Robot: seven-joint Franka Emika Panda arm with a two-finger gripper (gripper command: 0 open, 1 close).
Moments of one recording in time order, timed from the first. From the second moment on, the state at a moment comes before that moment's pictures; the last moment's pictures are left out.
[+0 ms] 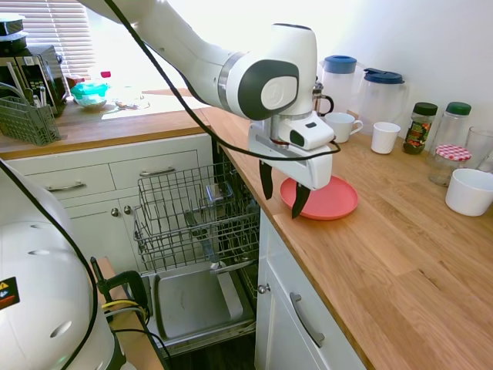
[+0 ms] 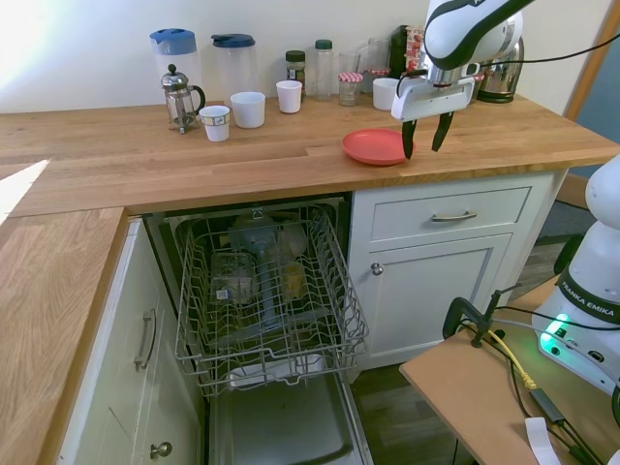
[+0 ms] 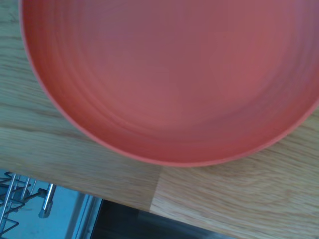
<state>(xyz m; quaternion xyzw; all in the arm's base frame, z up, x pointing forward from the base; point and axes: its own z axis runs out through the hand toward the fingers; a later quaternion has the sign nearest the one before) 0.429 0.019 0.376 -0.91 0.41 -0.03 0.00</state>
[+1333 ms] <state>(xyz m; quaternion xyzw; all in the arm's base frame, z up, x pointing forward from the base) 0.484 -0.097 0.326 -0.88 0.42 -0.03 0.22</state>
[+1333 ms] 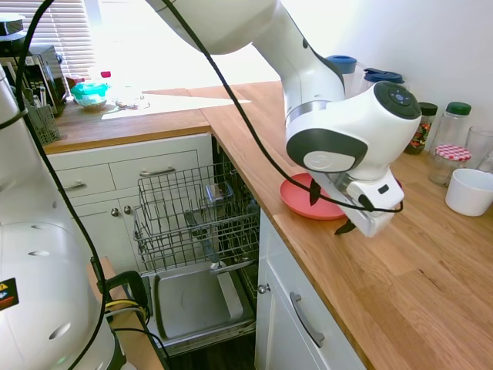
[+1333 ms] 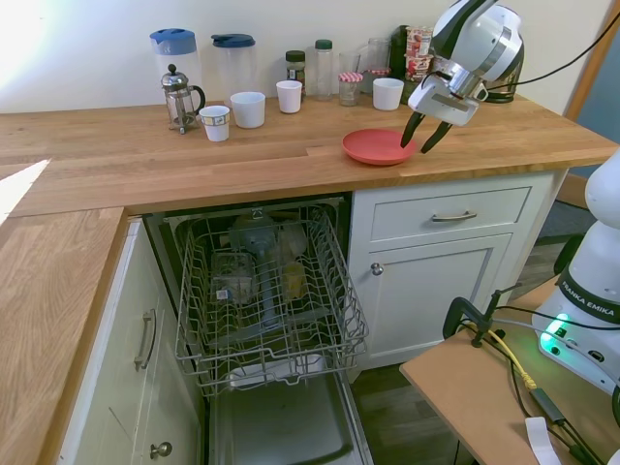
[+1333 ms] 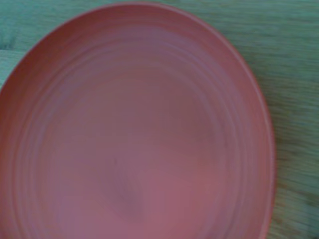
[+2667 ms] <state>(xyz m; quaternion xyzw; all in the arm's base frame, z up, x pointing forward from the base) 0.518 -0.097 0.319 -0.86 0.46 0.04 0.23</state>
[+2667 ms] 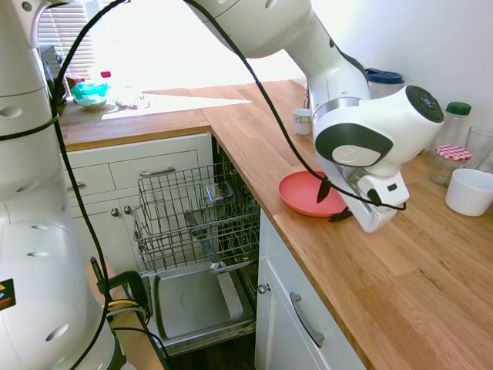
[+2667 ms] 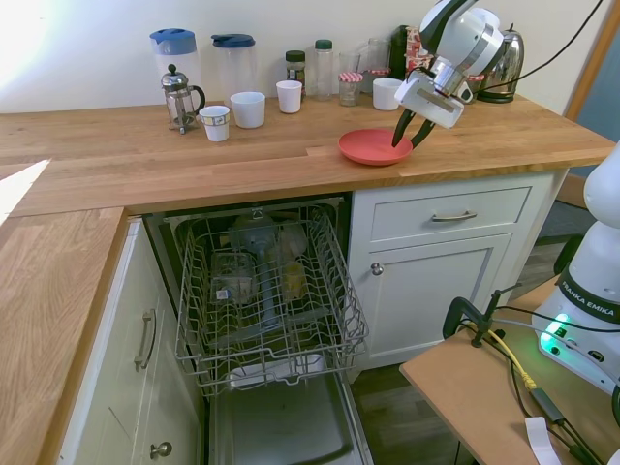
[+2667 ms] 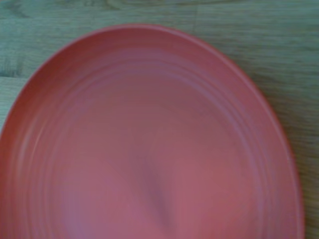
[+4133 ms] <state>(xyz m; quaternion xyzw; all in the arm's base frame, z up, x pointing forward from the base) 0.523 0.020 0.400 -0.89 0.41 0.00 0.19</state>
